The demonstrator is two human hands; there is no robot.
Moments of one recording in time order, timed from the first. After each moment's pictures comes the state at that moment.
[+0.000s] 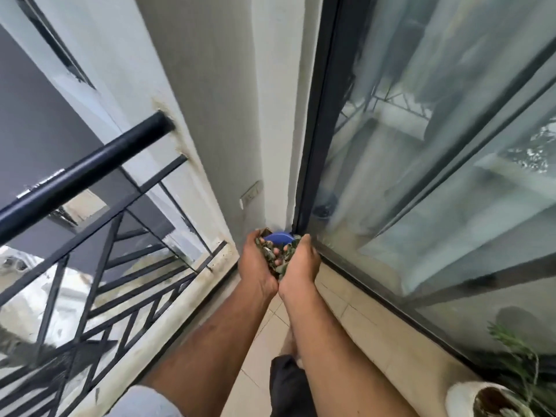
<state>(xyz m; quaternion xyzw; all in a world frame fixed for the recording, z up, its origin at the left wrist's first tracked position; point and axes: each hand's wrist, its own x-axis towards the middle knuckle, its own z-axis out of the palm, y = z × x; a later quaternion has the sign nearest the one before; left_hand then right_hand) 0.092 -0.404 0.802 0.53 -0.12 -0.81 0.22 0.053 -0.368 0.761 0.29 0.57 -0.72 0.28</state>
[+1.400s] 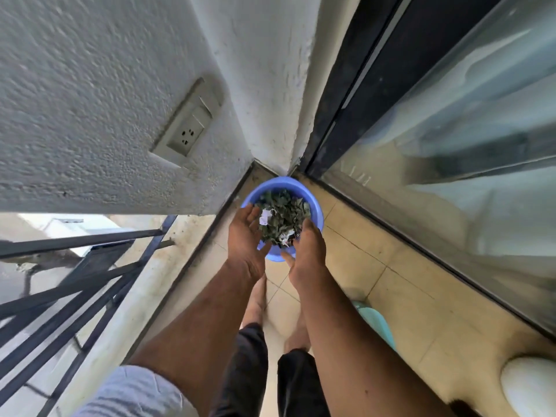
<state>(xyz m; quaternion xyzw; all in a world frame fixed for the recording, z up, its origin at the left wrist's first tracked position) -0.070 -0.592 0.300 0.65 -0.23 -0.73 0.01 -0.126 -0.501 0.288 0.43 0.57 -0.57 0.41</state>
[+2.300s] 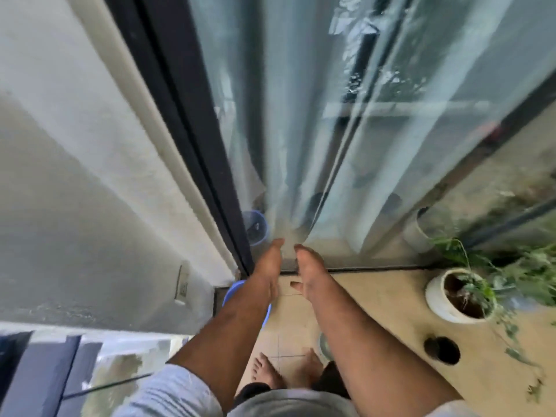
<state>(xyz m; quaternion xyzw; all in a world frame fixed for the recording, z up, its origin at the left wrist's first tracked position) -0.134 -0.476 0.684 0.36 -0.58 -0.70 -0.22 -0.126 -0.381 0.758 0.39 0.59 -0.65 0.26</state>
